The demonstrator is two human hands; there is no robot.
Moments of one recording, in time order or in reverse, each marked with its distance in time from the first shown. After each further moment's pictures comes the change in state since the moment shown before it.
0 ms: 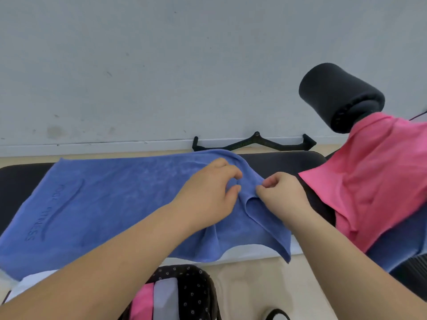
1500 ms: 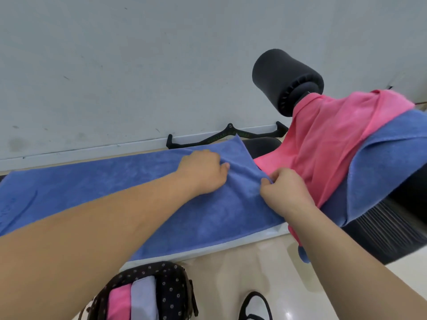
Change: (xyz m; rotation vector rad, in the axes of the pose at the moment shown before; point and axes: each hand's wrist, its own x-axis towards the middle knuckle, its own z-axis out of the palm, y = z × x) left_hand 0.087 0.047 0.067 0.427 -0.254 -0.165; right_hand 0.014 0.086 -0.063 -0.105 0.121 0.003
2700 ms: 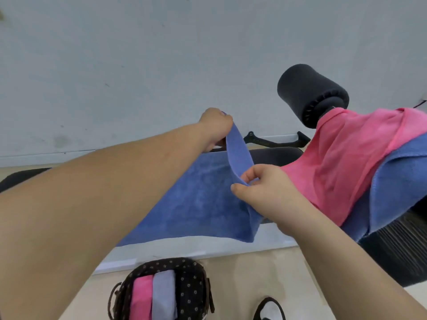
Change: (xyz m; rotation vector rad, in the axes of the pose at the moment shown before) left_hand 0.034 -0.028 -0.088 -1.053 0.179 -0.296; right_hand -0.073 -0.089 -0.015 0.371 -0.327 -0.211
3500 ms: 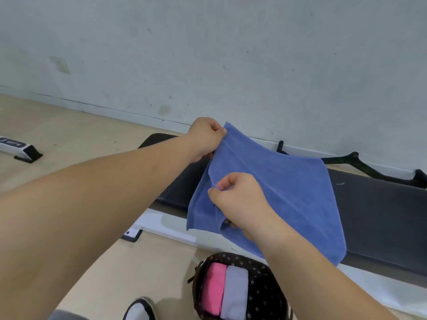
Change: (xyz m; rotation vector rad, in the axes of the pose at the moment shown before) left_hand -0.059 -0.184 -0.306 0.048 0.368 -0.107; right_hand 0.006 -0.115 0.310 -0.035 -0.325 -0.078
